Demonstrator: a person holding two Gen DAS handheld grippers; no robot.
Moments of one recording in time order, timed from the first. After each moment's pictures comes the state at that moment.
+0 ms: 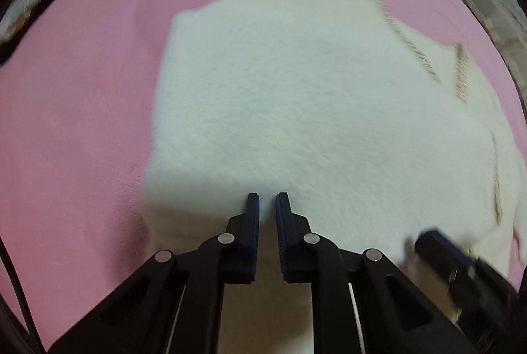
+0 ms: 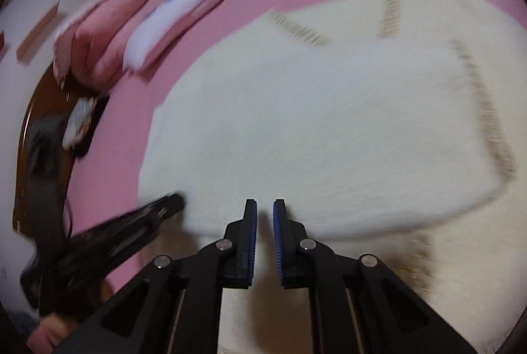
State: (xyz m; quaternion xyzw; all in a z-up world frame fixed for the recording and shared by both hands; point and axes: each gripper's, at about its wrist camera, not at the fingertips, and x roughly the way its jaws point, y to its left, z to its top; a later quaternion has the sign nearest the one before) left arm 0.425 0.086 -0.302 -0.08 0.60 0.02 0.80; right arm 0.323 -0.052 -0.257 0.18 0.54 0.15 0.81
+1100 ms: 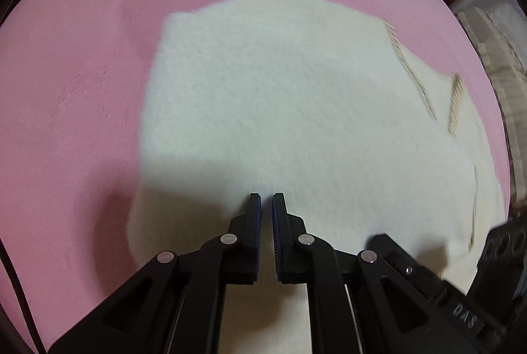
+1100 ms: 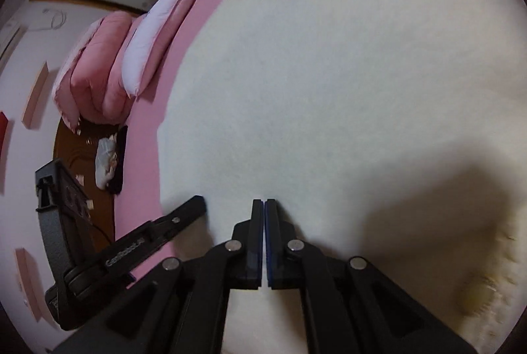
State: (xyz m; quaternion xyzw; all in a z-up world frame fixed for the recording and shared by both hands) left arm 0.452 0.100 -0.298 -0.14 0.60 -0.01 0.79; right arm 0.341 -0.069 -0.296 0.36 0.55 0.15 0.74
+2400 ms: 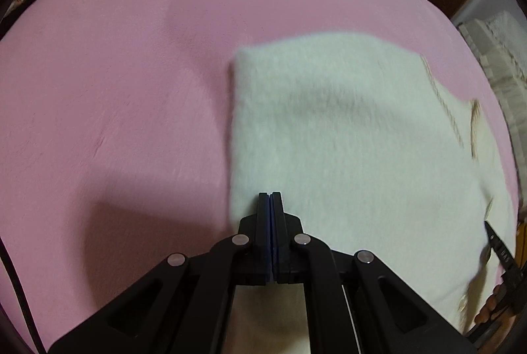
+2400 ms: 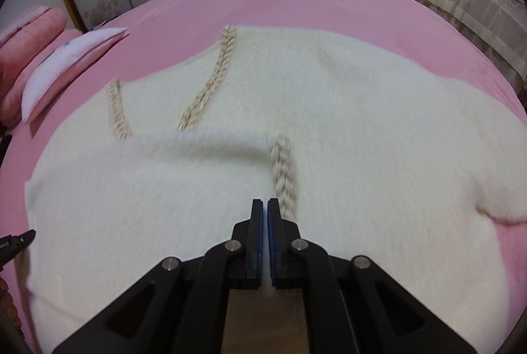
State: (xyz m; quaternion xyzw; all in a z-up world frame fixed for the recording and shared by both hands) left arm 0.398 0.168 -0.316 -0.12 0.56 0.00 0.82; right arm 0.317 -0.183 -0.261 0.10 0.47 -0.08 0.87
